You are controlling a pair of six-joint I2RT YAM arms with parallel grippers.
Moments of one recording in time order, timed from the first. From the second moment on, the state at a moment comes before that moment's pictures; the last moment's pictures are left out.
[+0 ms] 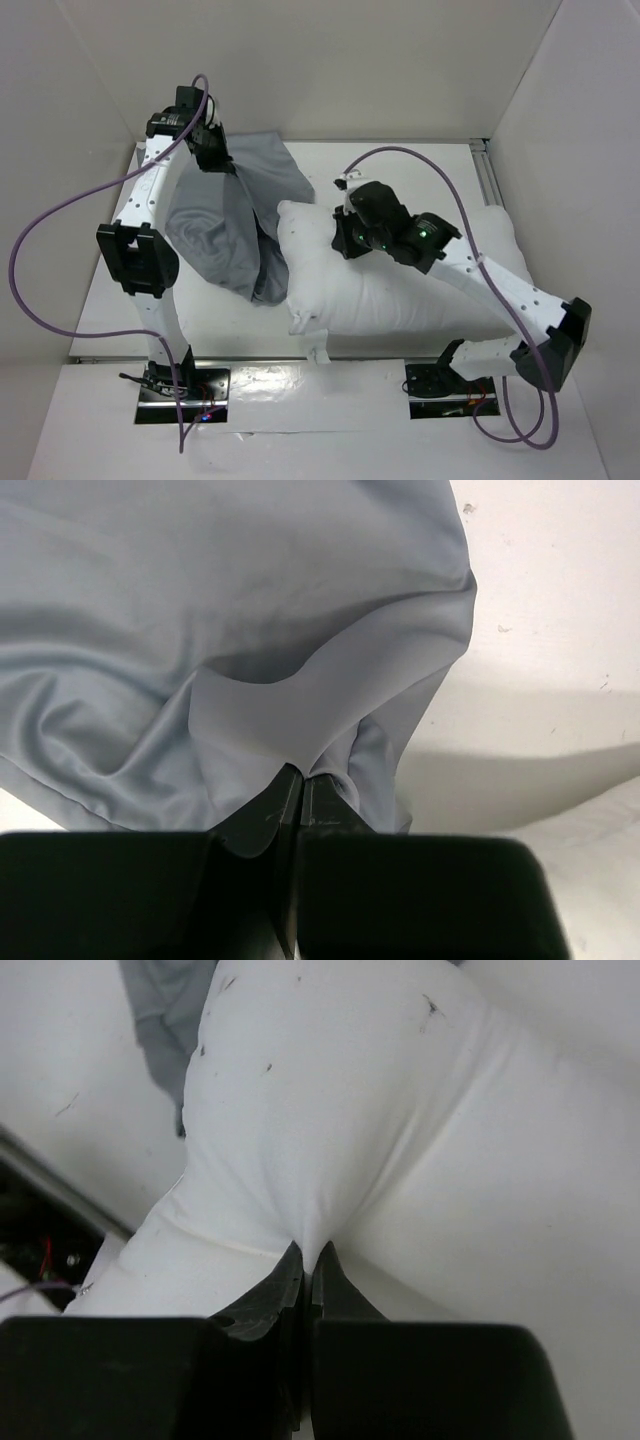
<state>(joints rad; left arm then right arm) -0.08 1.96 2.09 -1.06 0.13 -0.35 0.81 1.30 1.30 -0.68 0.08 0.38</state>
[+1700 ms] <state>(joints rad) -0.31 1.71 1.88 -1.08 0.06 -0.27 0.87 1.45 1.38 -0.62 0.31 0.48</state>
